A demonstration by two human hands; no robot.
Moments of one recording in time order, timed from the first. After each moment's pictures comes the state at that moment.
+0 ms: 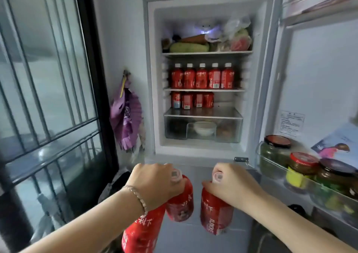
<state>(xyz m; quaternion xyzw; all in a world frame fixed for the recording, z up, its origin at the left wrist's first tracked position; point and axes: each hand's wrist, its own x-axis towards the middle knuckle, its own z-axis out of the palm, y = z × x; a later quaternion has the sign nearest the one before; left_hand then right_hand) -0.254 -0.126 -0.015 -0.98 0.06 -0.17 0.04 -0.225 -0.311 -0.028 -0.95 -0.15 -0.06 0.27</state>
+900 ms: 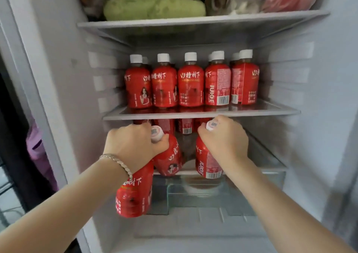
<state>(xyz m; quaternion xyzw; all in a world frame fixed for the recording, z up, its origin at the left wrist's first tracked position) 0.227 -0.095 0.047 -0.95 0.01 -0.32 0.01 0.264 -0.269 0.022 -0.87 0.01 -0.35 0.33</state>
